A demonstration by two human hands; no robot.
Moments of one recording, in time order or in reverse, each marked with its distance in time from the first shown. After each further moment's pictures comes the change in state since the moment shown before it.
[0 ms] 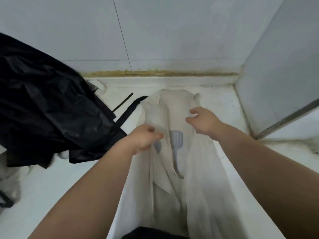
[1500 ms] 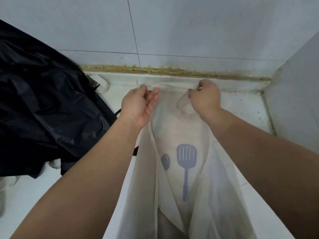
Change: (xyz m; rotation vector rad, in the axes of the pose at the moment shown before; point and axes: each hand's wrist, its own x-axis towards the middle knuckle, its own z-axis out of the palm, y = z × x) left_hand 0.047 0.070 -0.045 -1.240 0.231 0.219; right_hand 0.096 -0.060 0.019 0.070 0.412 -0.150
